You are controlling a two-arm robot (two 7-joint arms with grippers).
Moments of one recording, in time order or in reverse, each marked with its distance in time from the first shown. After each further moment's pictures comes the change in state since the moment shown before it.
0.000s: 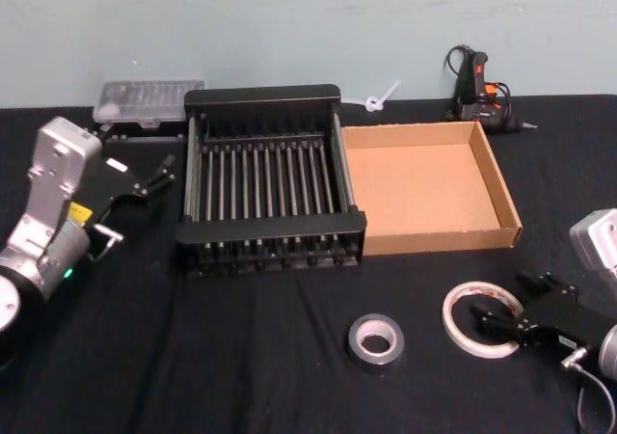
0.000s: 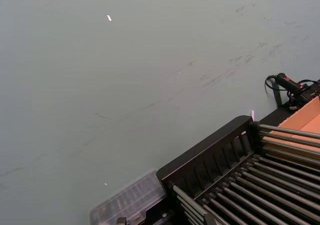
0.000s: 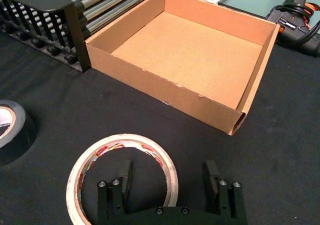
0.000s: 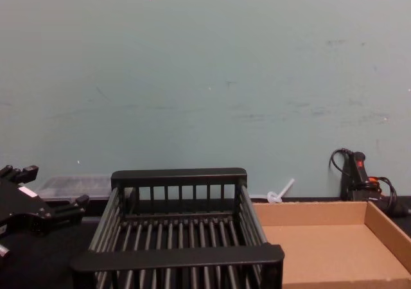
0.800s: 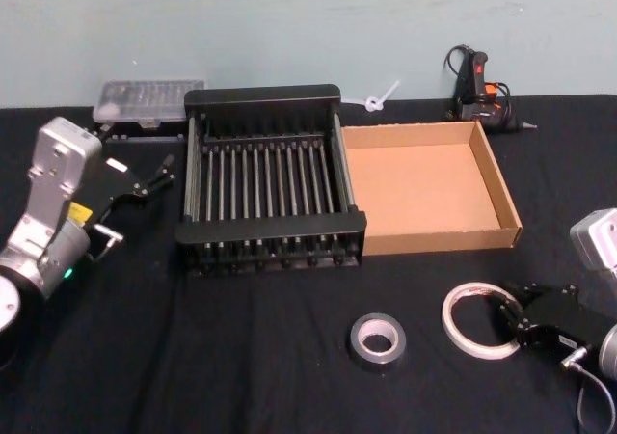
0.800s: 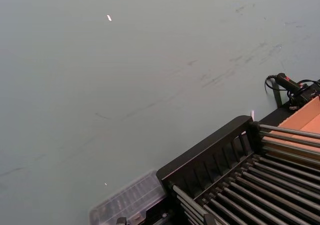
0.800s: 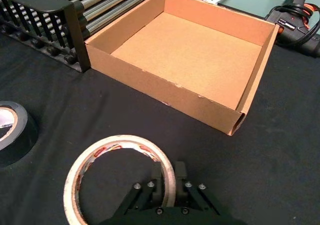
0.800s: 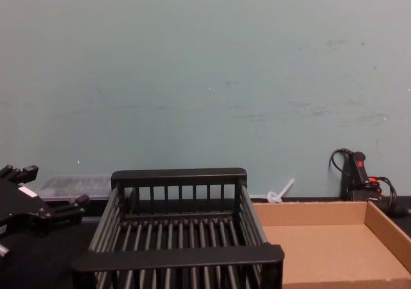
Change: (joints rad) left arm 0.000 0.000 0.000 0.000 0.000 0.000 0.000; right arm 0.000 0.001 -0.001 -0.001 0.002 -0.001 -0.002
